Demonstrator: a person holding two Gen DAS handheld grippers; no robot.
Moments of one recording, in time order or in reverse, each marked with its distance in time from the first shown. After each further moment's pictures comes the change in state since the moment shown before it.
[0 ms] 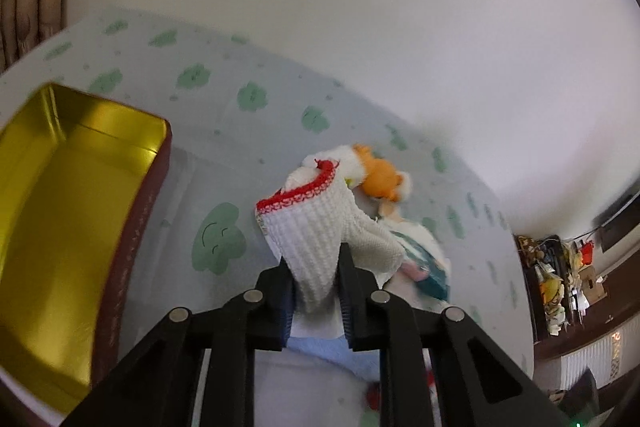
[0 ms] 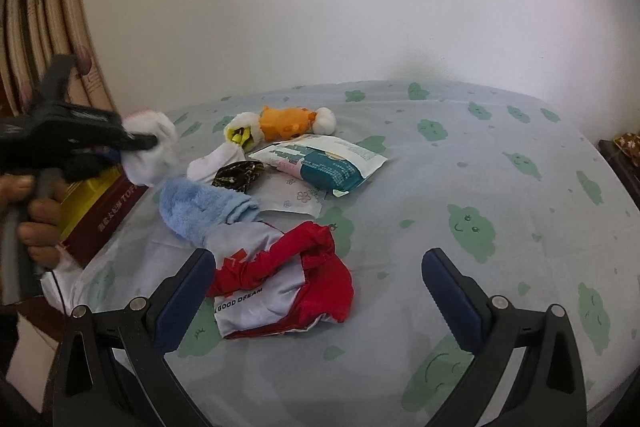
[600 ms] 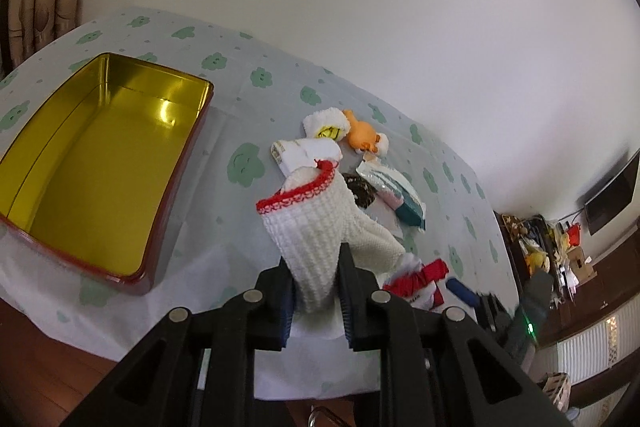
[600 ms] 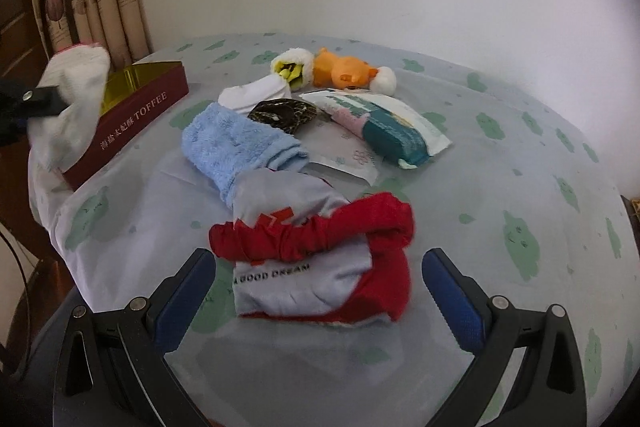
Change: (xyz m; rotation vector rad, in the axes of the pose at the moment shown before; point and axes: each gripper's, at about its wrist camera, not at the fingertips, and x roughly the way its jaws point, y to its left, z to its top) left arm -0.076 0.011 -0.069 0.020 0.016 -0.033; right arm 0.043 0.043 -0.014 -0.248 0.144 -0.021
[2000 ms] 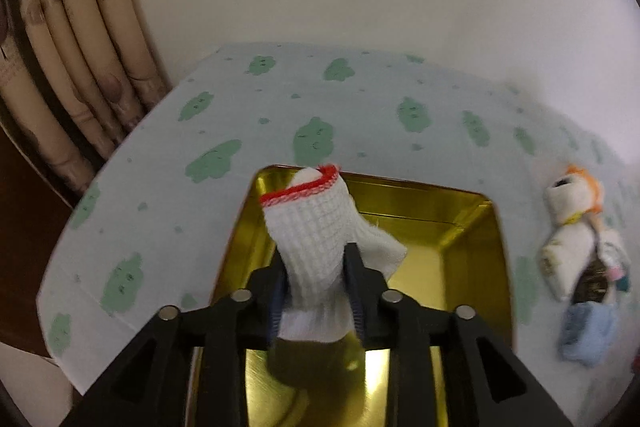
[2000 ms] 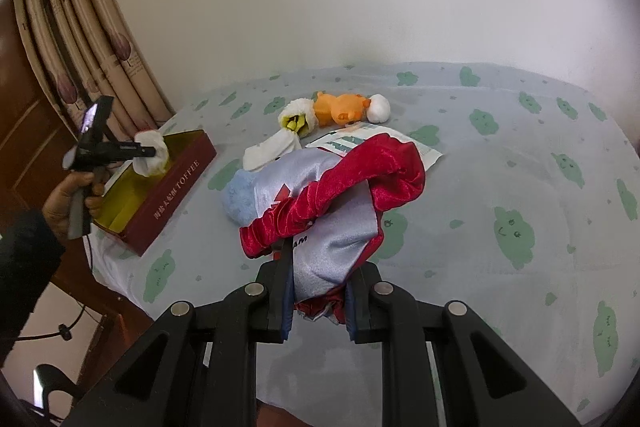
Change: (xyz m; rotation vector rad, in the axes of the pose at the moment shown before) left arm 0.070 0.162 0.145 0.153 0.017 0.546; right arm -0.051 -0.037 0.014 0.236 -0.060 0.198
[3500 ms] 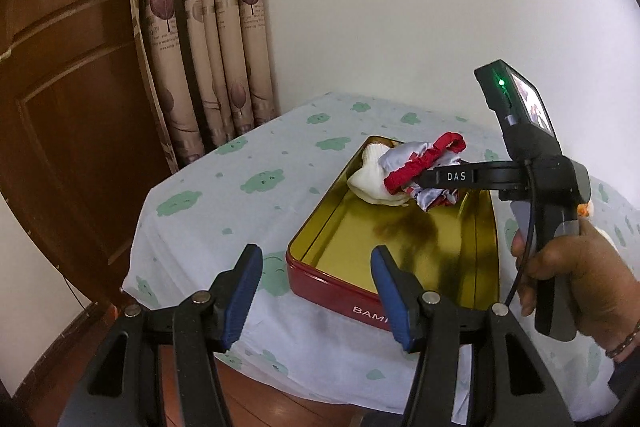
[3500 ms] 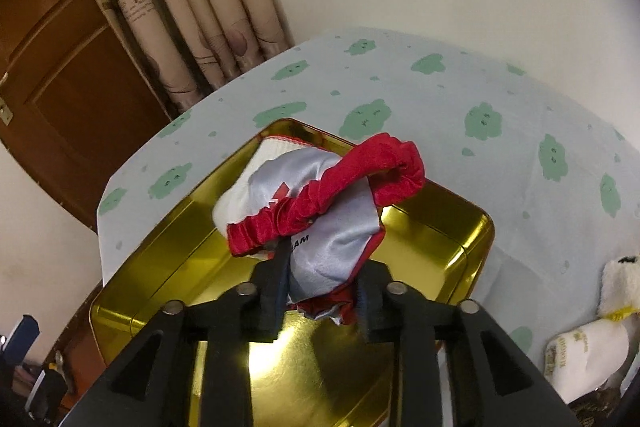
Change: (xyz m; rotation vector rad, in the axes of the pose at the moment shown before) left arm -0.160 0.013 -0.159 -0.246 -0.275 0.189; right arm 0.266 0.265 0.112 -0.357 0.228 0.225
